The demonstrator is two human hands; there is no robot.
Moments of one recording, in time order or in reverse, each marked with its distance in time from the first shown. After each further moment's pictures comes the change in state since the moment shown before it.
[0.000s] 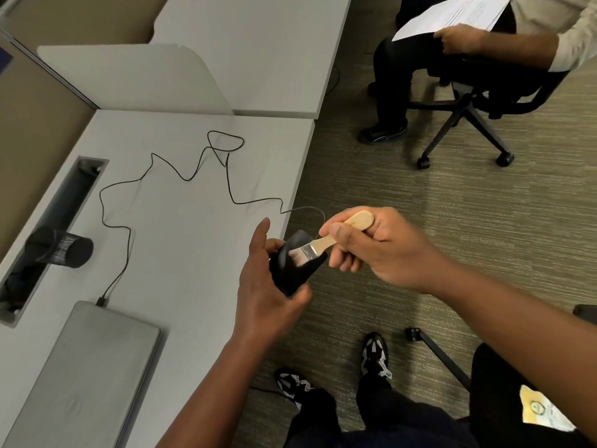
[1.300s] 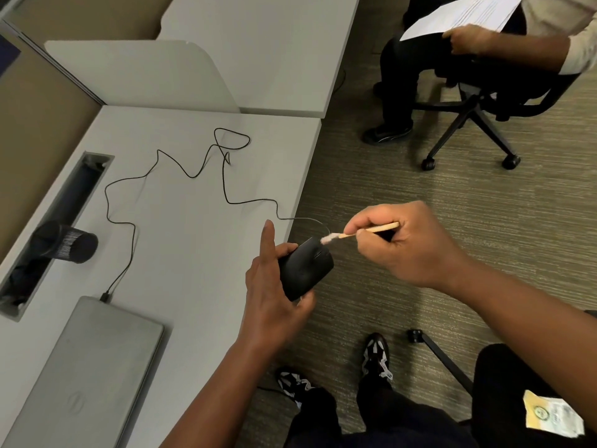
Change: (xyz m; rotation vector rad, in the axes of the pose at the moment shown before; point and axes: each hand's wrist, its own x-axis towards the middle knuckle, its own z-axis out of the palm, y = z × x) left_hand -0.007 -0.006 0.003 0.081 0.006 0.034; right_hand -0.002 -0.002 -0.011 -0.377 0.146 -0.110
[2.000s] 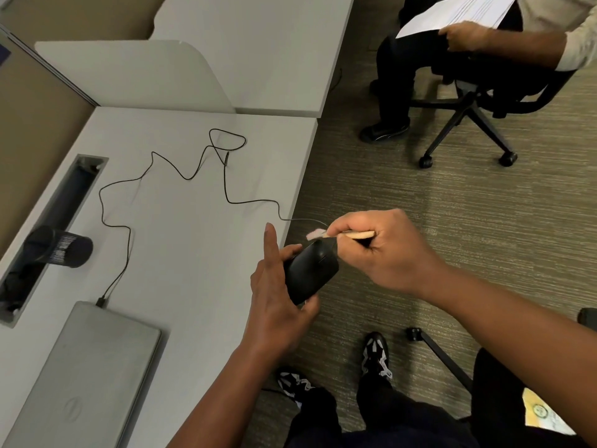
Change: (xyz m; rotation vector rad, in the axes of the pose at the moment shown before) left_hand 0.001 0.001 0.008 -0.039 -0.041 0.005; right_hand 0.007 -0.003 0.015 -0.061 0.004 -0.074
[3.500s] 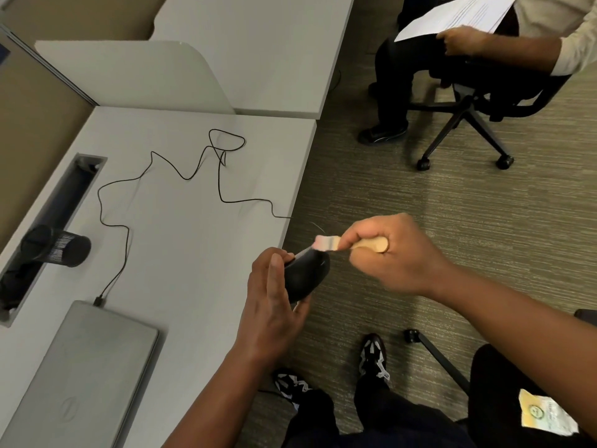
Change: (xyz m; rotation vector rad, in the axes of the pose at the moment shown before) left_hand -0.001 -0.022 0.005 0.187 0.178 0.373; right_hand -0.011 0.008 -0.008 0.050 -0.063 0.113
